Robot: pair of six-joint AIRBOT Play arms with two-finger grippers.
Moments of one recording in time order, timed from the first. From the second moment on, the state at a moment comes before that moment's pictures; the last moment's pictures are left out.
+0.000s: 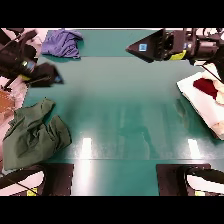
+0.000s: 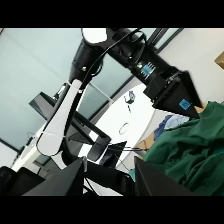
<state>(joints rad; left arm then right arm) 0.02 -1.20 1.53 1.22 -1.63 -1.62 0.17 -1.35 1.53 0.00 1.46 1.03</state>
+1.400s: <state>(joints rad) 0.30 -1.09 0.78 1.80 -1.31 -1.64 0.13 -1.34 1.53 0.00 1.50 0.99</state>
